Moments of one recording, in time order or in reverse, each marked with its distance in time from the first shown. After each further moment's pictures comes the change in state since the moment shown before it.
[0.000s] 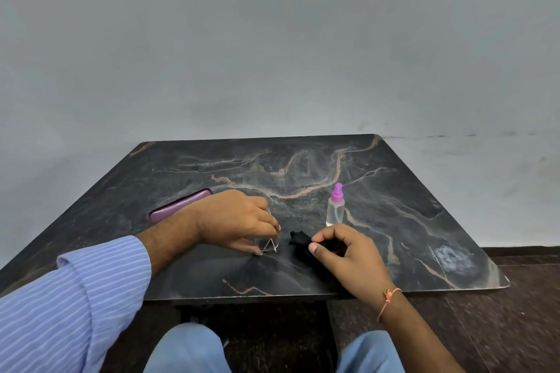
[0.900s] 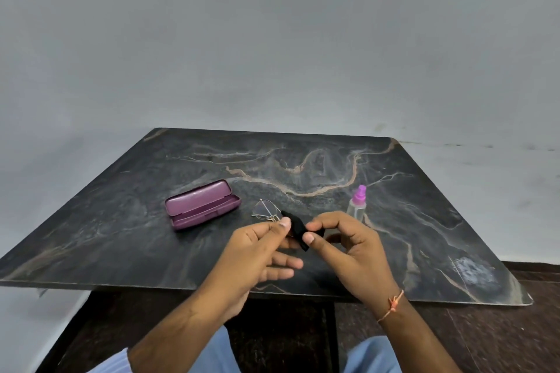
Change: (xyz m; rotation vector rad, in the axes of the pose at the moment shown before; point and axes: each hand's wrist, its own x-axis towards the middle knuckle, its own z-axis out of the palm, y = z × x) left_hand 0.012 0.133 -0.041 -1.869 0.741 -1.355; right_hand 0.001 -0.051 0.023 0.237 -0.010 -0.290
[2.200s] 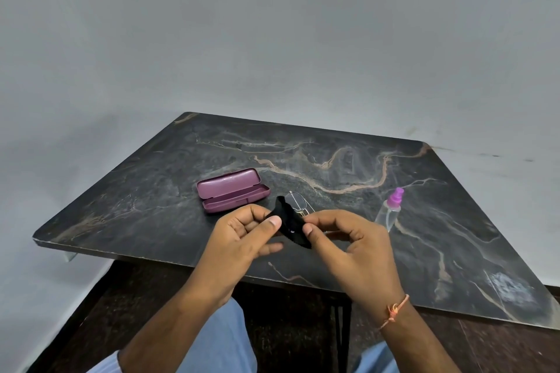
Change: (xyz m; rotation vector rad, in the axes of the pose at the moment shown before) left_hand -0.018 -0.007 -0.063 -0.020 0.114 0.274; right_hand 0.001 -0.045 0.049 -0.182 0.001 0.007
